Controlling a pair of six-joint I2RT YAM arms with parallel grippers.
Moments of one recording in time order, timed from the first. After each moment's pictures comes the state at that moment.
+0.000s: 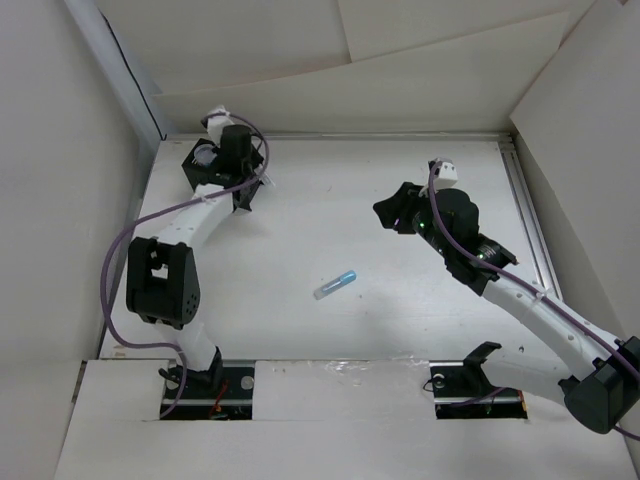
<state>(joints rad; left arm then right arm) -0.27 1.70 1.32 -0.04 -0.39 -0.59 0.60 1.07 0.93 -0.11 0.14 0.57</state>
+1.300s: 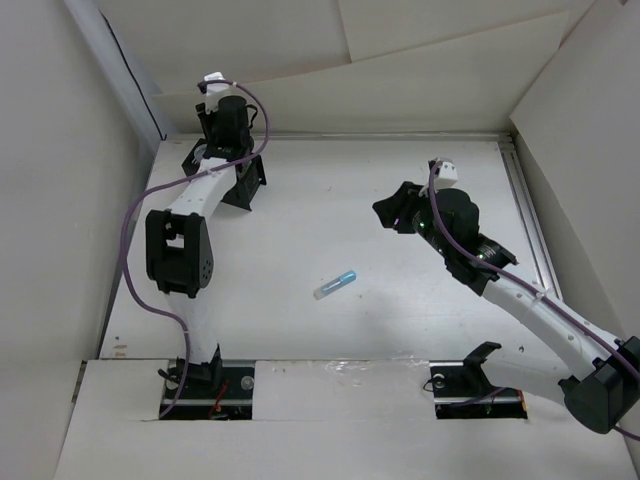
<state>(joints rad) -0.19 1.96 1.68 0.07 -0.78 -0.11 0.60 1.07 0.93 -0.10 0.13 0.57</state>
